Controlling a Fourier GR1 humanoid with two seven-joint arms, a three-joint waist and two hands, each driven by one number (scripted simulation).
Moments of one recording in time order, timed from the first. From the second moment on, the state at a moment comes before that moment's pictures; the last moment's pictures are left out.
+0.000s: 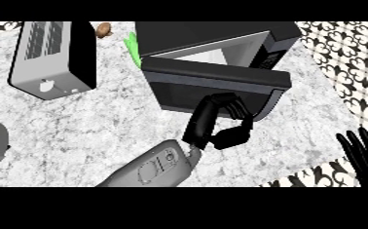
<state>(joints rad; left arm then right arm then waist) -0.68 0.00 -0.85 -1.16 0.33 0.65 -0.03 0.34 -0.47 -0.03 -1.63 -0.46 0.50 -0.64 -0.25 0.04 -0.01</state>
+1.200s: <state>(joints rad) -0.86 0.00 -0.70 -0.96 0.60 0.69 -0.25 0.36 -0.57 -0.03 -1.82 -0.66 0.57 -0.51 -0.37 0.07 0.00</state>
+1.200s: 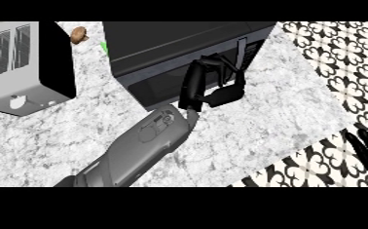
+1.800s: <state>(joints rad) -0.86 0.00 -0.71 -0.94 0.66 0.71 -0.34 0.35 -0.61 -0.06 -1.88 -0.73 0.59 -0.48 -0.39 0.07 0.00</state>
